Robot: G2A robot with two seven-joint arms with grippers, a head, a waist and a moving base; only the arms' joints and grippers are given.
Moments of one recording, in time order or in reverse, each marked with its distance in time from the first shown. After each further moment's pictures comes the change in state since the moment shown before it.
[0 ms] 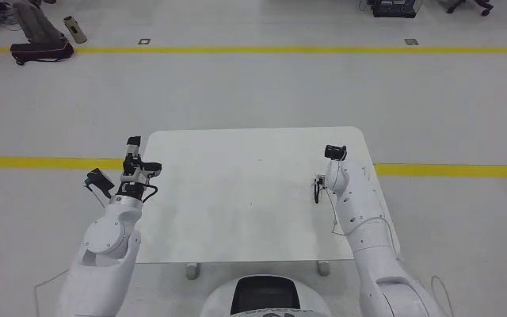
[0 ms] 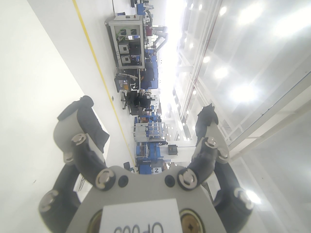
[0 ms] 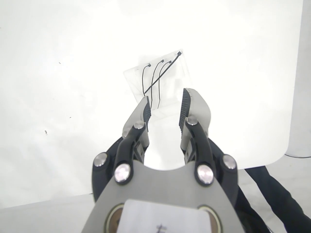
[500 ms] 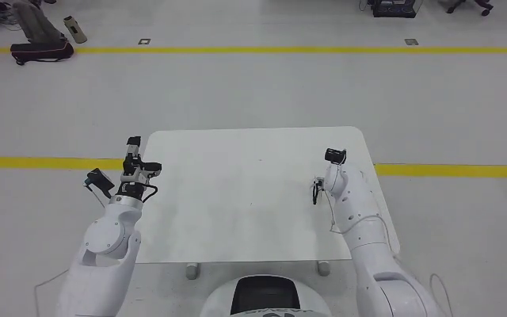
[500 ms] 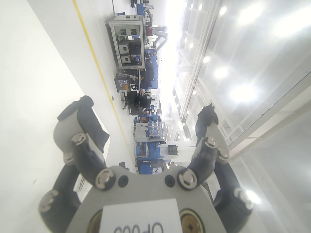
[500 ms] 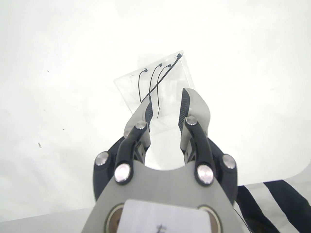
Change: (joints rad) left arm 0.000 0.000 0.000 0.000 0.000 0.000 0.000; right arm 0.033 -0.025 0.054 0.131 0.020 0.000 -0.121
